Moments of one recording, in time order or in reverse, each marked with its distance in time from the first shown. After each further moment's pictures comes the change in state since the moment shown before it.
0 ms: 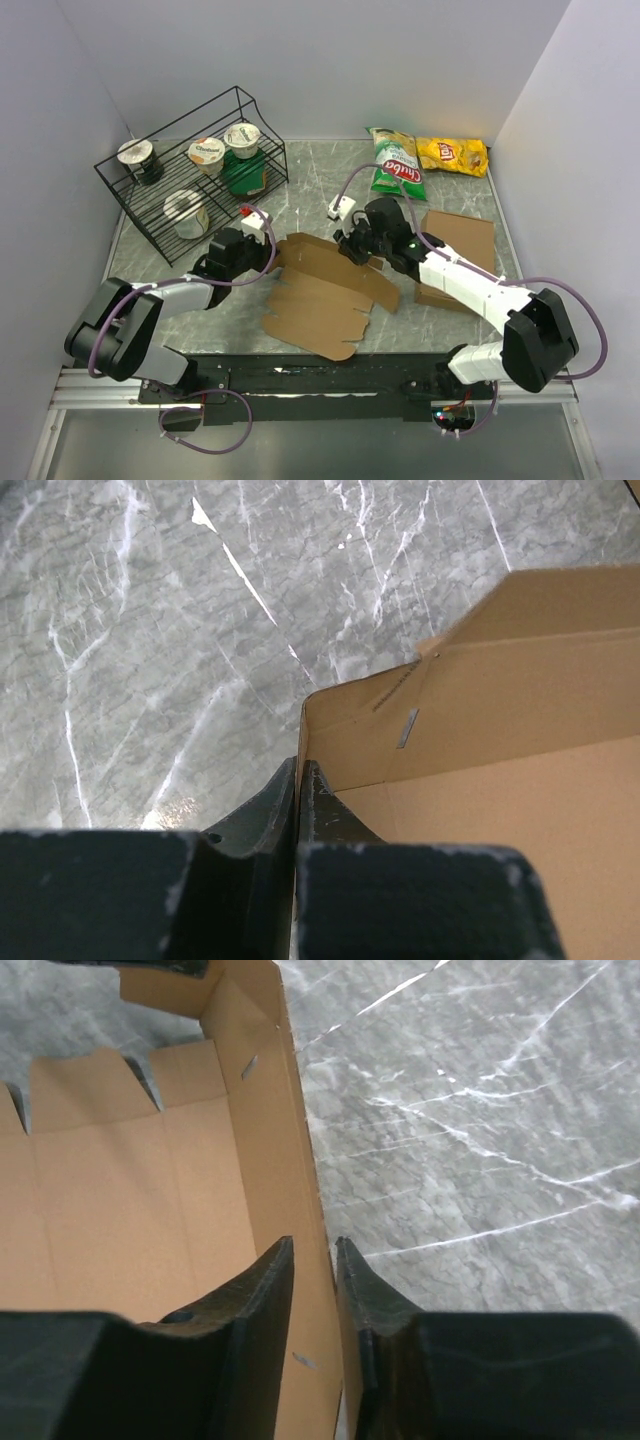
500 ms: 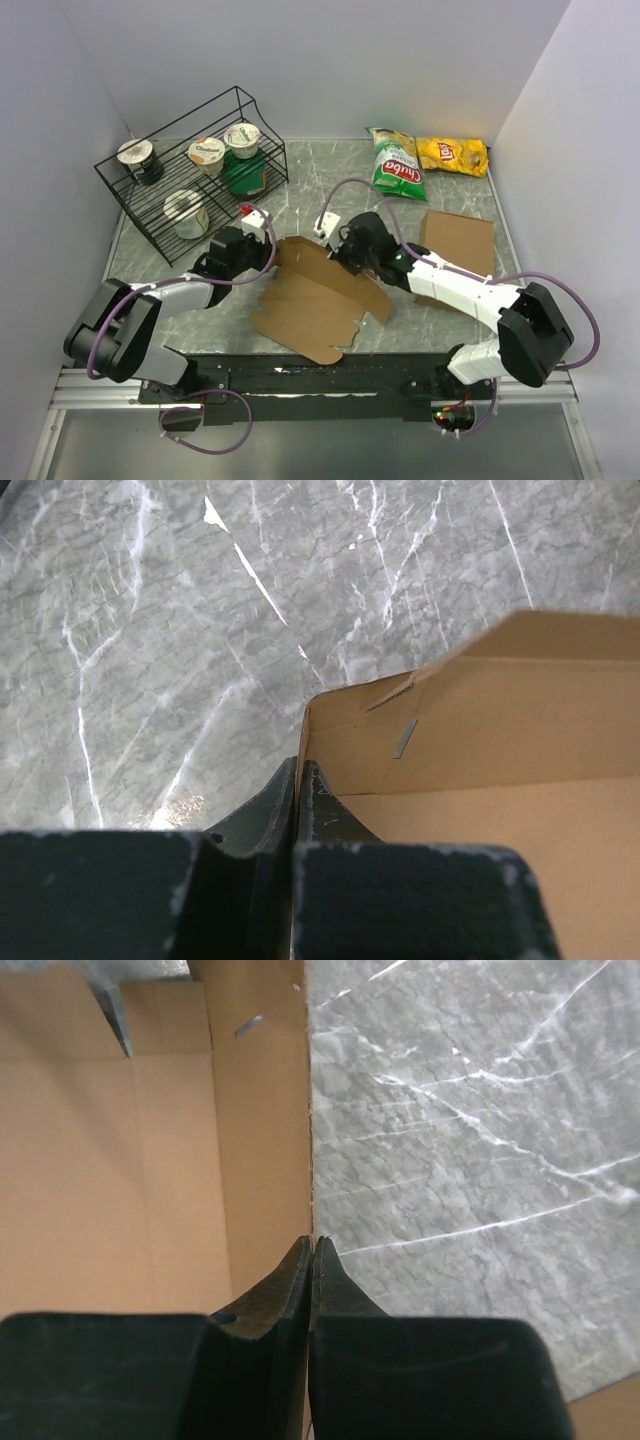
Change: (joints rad) left arm -0.002 -0.008 0.009 -0.024 -0.023 0.004; right arm 0.092 0.042 -0.037 0.023 0.131 -0.043
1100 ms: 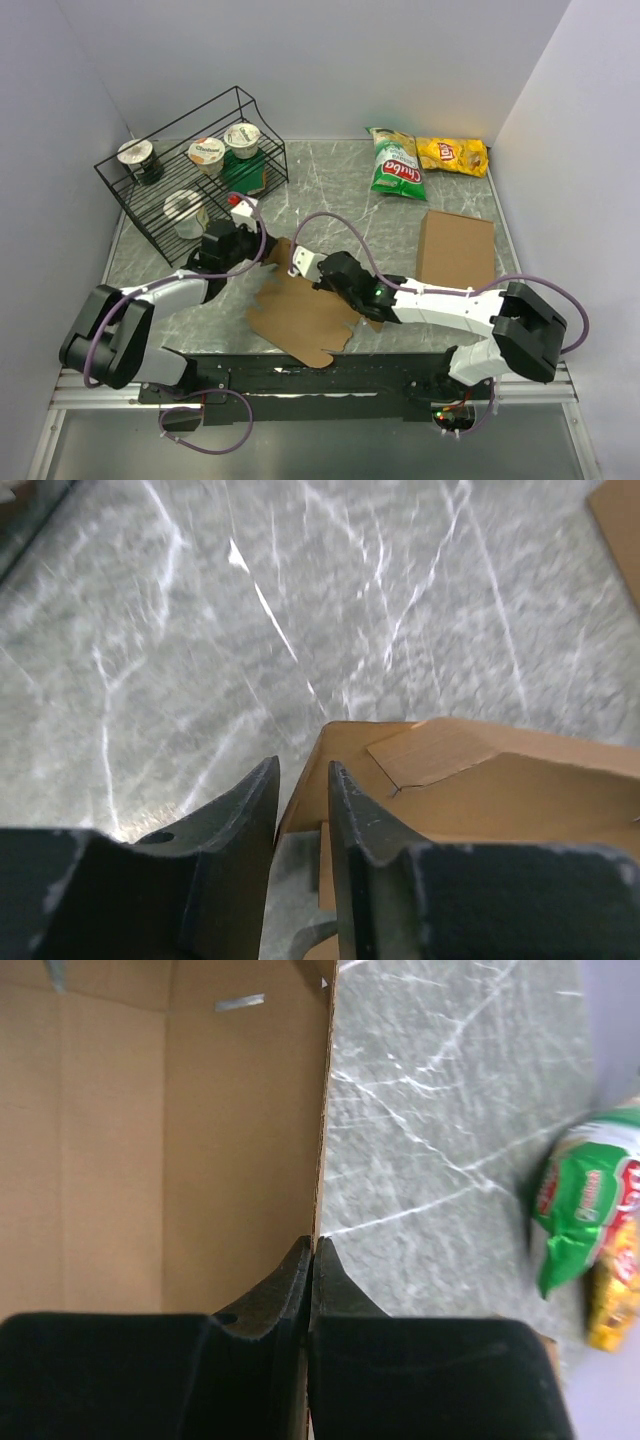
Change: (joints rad) left arm 0.041 -0.029 0.045 -0.043 0.006 -0.079; right arm 0.310 0.001 -0.114 0.153 0.517 -0.154
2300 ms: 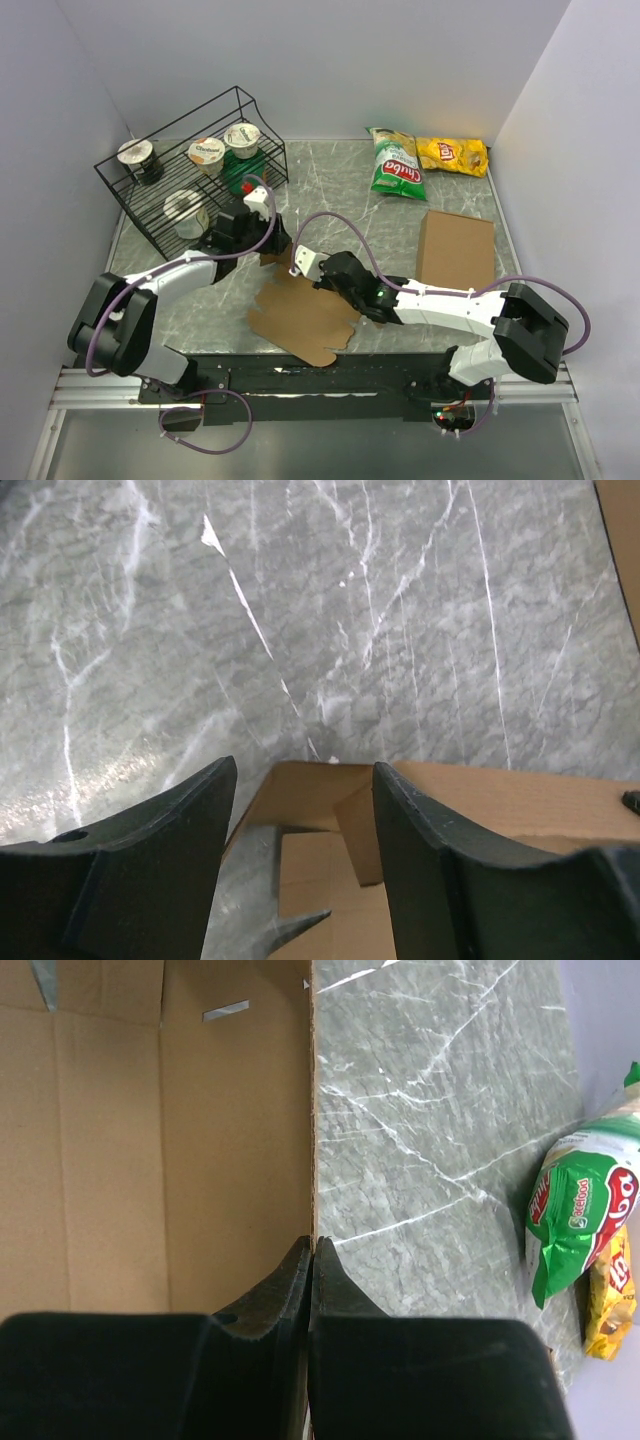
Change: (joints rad) left arm -0.029 0.064 0.211 -0.279 -0.008 -0.057; right arm 0.001 -0.003 -0.029 0.073 0.010 -0.018
